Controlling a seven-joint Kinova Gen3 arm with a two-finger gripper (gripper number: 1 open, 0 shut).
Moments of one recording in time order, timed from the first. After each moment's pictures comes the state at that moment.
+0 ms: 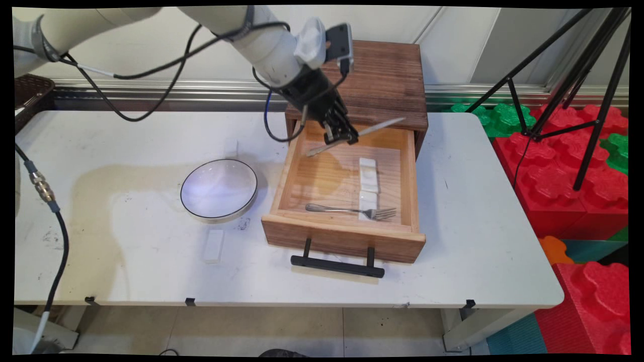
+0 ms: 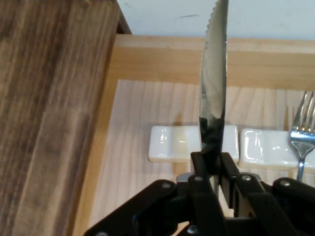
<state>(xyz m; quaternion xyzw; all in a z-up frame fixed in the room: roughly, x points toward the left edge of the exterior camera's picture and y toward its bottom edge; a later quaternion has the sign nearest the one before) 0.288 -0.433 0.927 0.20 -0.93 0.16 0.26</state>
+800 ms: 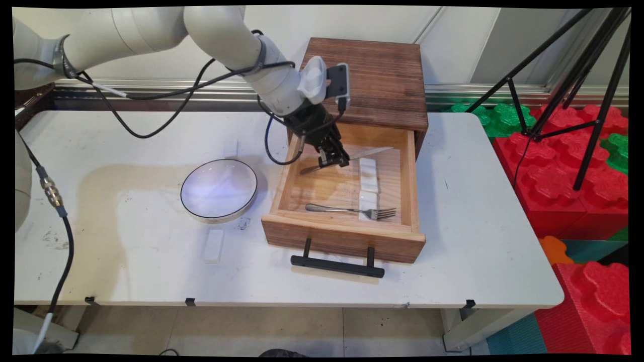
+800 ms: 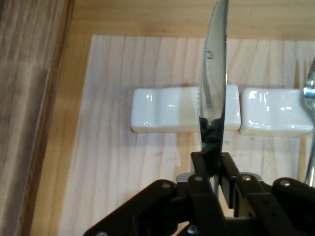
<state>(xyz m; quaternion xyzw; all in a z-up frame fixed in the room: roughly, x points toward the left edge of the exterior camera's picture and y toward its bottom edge) 0.289 -0.442 0.870 0.19 -0.94 0.14 0.23</state>
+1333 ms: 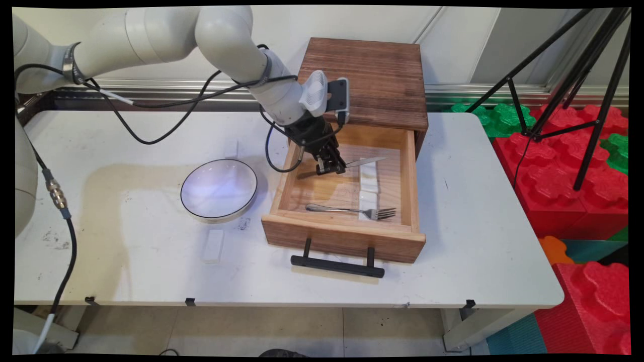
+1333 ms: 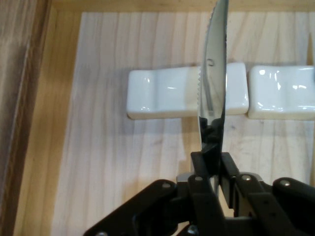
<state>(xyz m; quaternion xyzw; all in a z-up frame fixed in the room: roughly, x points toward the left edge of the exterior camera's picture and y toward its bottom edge) 0.288 -0.447 0.846 0.18 -0.95 0.14 0.21</state>
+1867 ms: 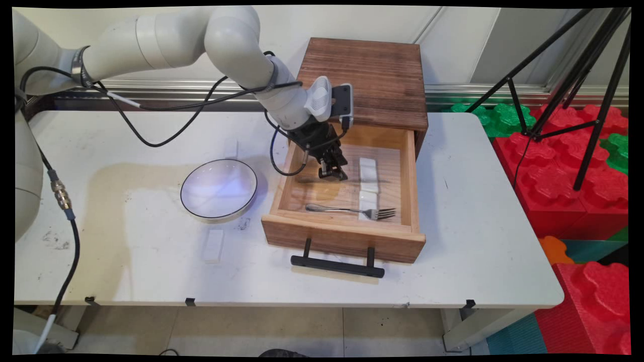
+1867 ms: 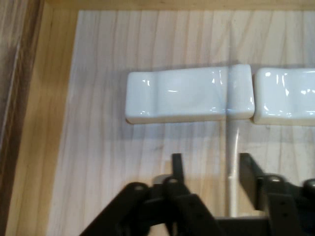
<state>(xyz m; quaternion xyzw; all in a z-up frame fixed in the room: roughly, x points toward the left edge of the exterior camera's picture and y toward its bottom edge) 0.283 -0.453 0.834 0.18 -0.95 0.14 0.21</state>
